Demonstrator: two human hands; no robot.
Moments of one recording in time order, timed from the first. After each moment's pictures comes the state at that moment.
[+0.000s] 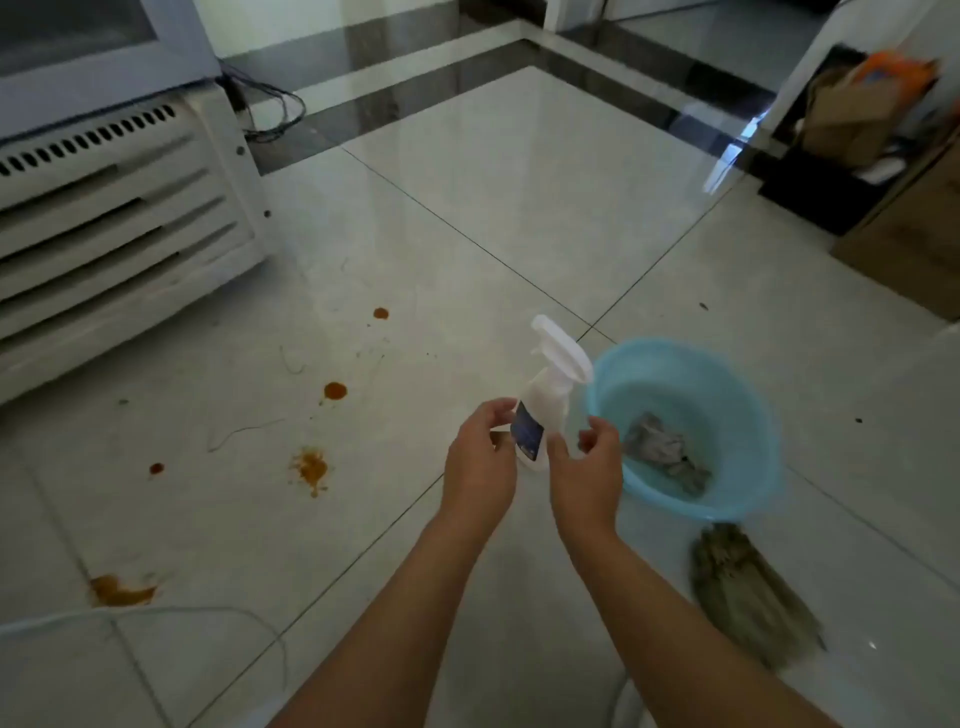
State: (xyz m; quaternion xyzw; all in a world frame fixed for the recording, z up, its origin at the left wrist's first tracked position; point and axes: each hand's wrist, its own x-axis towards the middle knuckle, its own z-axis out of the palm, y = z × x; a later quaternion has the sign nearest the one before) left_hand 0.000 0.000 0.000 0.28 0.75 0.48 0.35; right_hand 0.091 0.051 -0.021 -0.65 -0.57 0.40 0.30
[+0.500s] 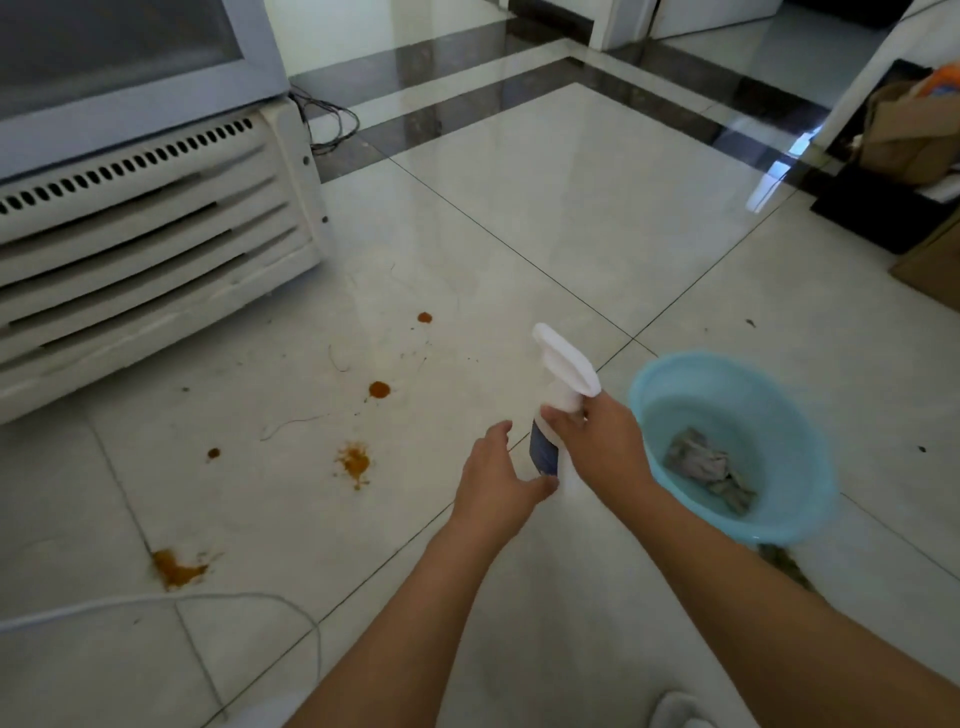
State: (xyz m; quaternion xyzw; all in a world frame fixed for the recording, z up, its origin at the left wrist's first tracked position) left_hand -0.019 -0.027 -0.012 0.28 0.80 0.36 0.40; right_hand 0.062 0.068 0.029 -0.53 -0.76 0.36 0.14
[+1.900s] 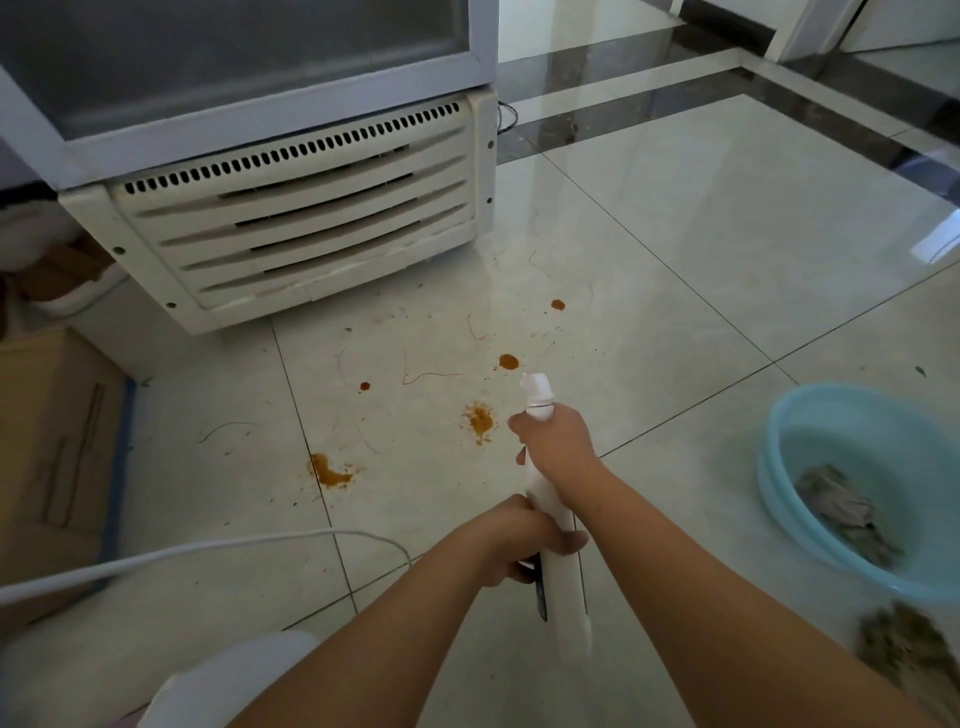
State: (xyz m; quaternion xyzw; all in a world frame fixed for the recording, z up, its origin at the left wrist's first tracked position) left_hand -0.058 -0.160 0.000 0.06 0.69 0.35 0.63; right_hand -0.052 -0.061 0.016 -0.48 -0.68 0.55 0.00
